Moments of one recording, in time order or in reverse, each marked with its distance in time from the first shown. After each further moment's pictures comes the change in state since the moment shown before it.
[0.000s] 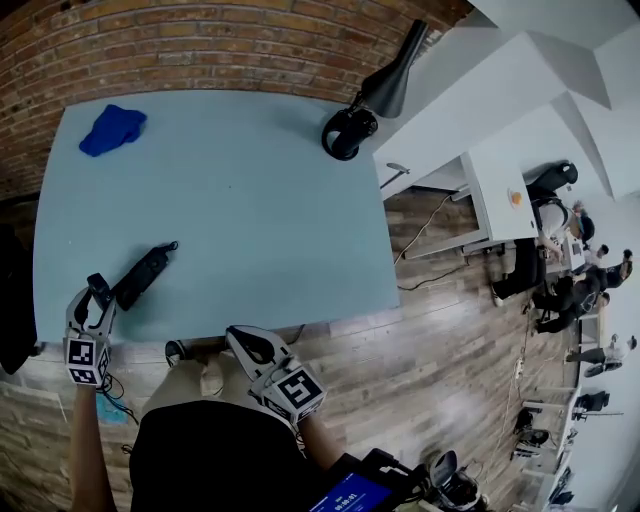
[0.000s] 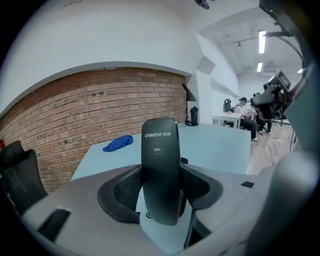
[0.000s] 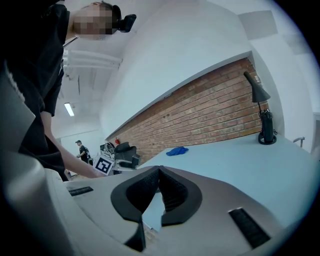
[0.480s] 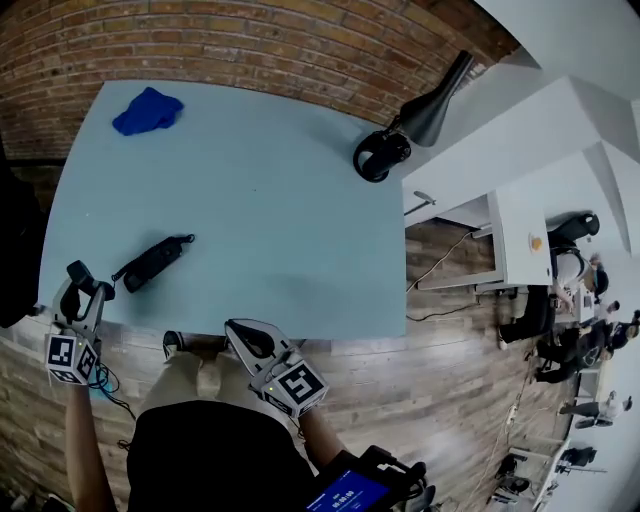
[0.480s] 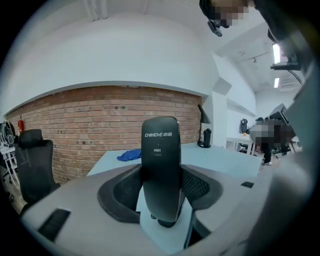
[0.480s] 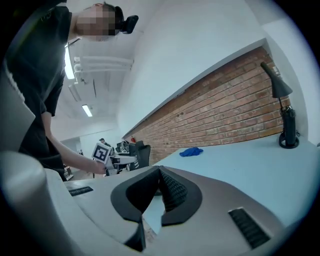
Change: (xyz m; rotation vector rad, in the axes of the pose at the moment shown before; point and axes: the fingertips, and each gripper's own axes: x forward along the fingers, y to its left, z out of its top) left arm -0.065 0.014 0.045 -0.181 -0.182 0.137; right arm 0.017 -0.001 0.004 -0.036 0.030 0.190
